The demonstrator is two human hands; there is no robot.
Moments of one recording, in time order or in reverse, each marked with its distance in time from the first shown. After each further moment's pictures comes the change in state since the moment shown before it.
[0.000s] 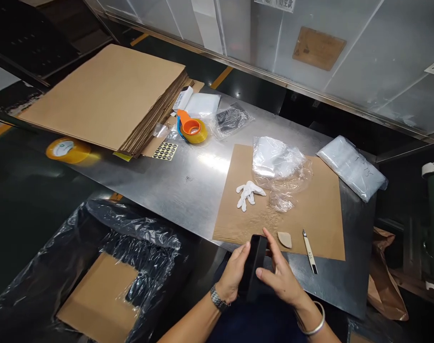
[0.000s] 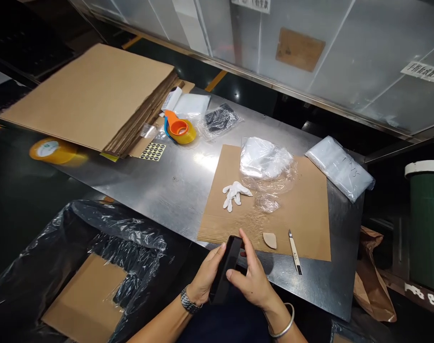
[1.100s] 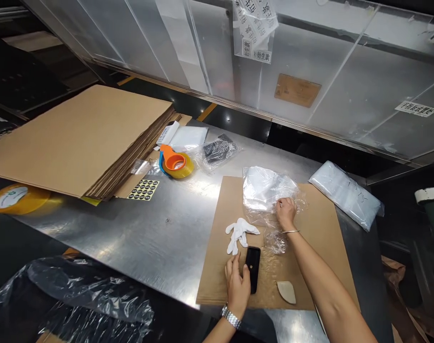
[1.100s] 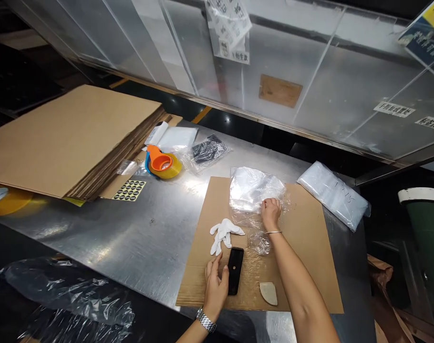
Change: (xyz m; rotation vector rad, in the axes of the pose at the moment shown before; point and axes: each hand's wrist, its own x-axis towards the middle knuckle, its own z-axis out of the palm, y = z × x) left_hand 0.131 -0.036 -0.017 0.508 0.453 0.450; right_hand 0.256 0.078 -0.149 -1.002 0.804 -0.117
